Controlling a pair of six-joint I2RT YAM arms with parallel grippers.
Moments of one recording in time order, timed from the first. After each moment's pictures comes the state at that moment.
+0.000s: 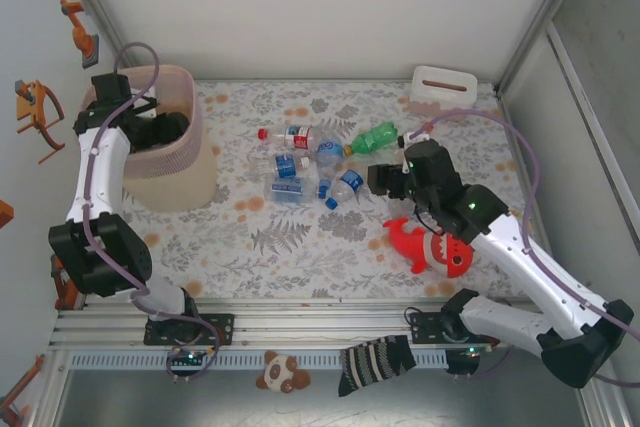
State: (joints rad) left arm 0.16 1.57 1.51 -0.92 0.30 -0.07; right arm 0.66 1.03 1.06 -0.69 0.20 0.42
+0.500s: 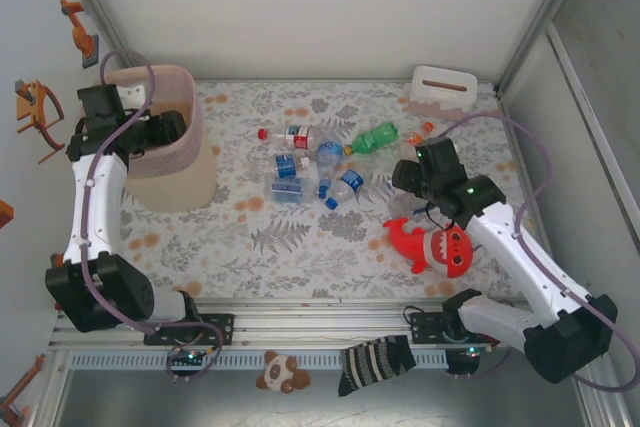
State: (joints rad) left arm 0.17 1.36 1.35 -0.74 0.33 -0.07; right arm 0.46 1.10 1.00 -0.79 0.23 0.64
